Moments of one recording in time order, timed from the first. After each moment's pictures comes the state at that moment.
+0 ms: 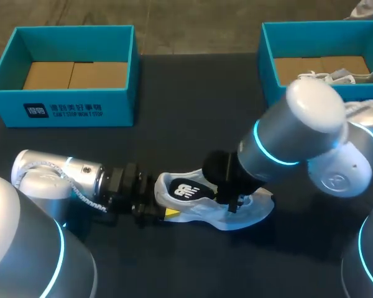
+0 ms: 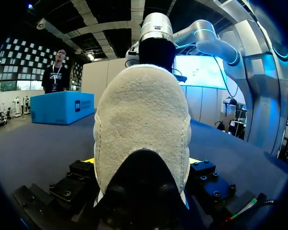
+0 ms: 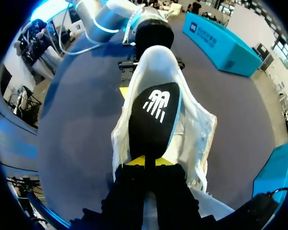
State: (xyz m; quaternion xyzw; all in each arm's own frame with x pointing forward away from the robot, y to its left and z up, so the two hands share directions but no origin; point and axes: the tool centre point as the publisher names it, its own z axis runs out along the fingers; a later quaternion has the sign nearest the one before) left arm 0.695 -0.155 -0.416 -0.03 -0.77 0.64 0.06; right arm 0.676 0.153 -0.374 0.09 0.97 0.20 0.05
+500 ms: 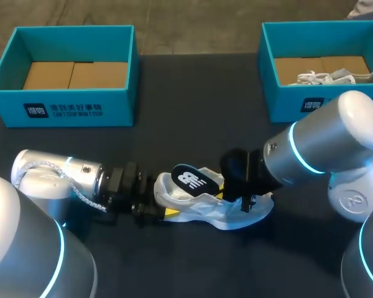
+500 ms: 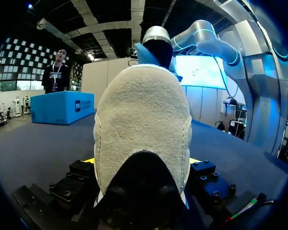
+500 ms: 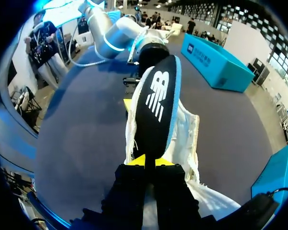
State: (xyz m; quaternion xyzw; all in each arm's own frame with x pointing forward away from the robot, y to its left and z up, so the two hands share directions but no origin) left arm 0.696 -0.154 -0.416 -0.03 -0.77 0.64 0.06; right arm 0.679 0.148 -0.360 0.07 0.95 0.29 0.07
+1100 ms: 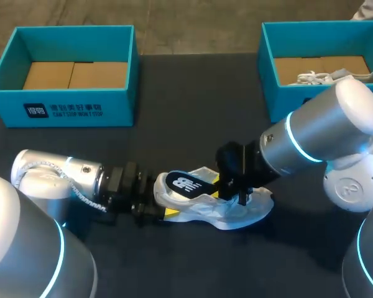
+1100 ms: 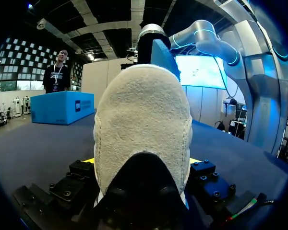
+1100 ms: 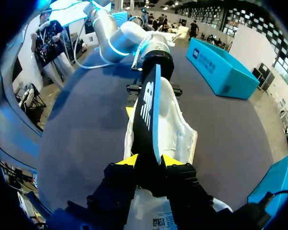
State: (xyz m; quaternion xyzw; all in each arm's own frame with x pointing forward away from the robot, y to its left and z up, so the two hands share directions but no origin) left arm 0.696 -0.154 -0.416 -0.03 -0.77 0.64 0.06; right arm 0.683 0.161 -0.347 0.04 0.96 0.29 0.06
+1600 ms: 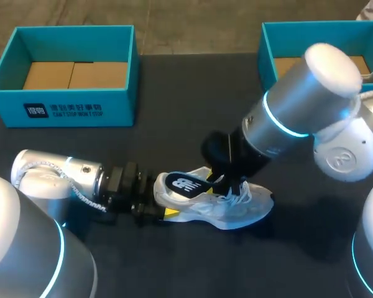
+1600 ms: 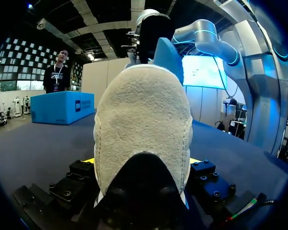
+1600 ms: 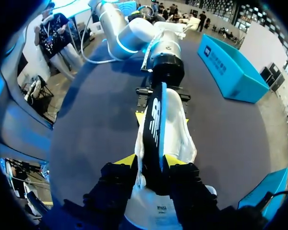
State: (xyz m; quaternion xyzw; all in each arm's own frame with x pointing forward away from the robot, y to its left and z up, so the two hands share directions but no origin) left arm 0.696 -0.153 -0.416 -0.03 -0.77 0.64 0.06; right arm 0.677 0.170 -0.316 0.01 0.97 0.23 0.02
